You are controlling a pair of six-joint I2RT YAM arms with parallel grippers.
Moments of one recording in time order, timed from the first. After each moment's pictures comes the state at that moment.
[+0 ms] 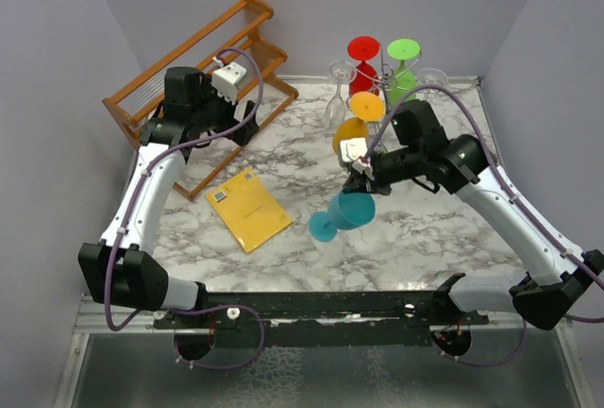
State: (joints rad) left arm -0.14 1.38 1.38 -0.54 0.46 0.23; right arm 0.65 1.27 1.45 -0.96 -0.70 -0.83
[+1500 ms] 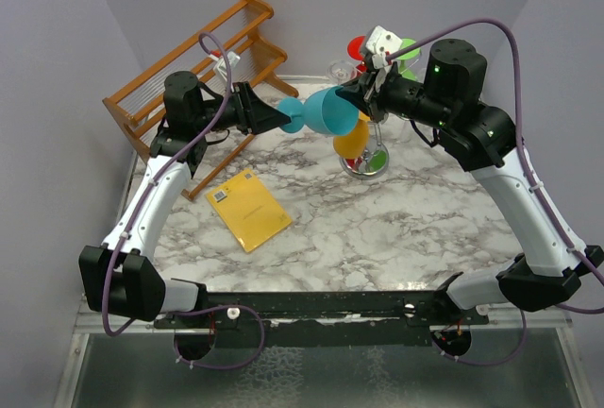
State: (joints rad) left arm -0.19 1.33 1.22 0.02 0.97 -0.69; right arm 0.65 1.39 1.86 -0.60 -0.35 -0.36
